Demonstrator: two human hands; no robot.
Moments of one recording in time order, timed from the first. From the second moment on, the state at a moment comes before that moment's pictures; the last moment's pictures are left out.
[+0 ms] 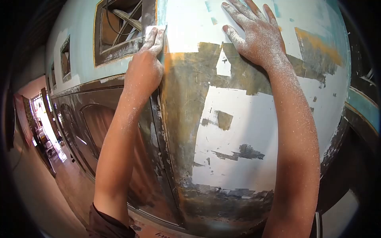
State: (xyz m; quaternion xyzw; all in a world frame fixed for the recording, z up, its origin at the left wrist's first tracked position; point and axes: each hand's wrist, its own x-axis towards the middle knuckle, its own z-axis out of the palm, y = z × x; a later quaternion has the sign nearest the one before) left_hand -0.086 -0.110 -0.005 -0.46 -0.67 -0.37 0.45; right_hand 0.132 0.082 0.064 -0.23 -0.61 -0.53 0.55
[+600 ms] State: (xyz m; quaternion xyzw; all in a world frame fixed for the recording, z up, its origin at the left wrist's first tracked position) left_hand -0.094 -0.108 0.007 -0.47 -0.64 -0.36 0.48; right_hand 0.132 0.080 0.061 -0.21 -0.60 -0.52 0.56
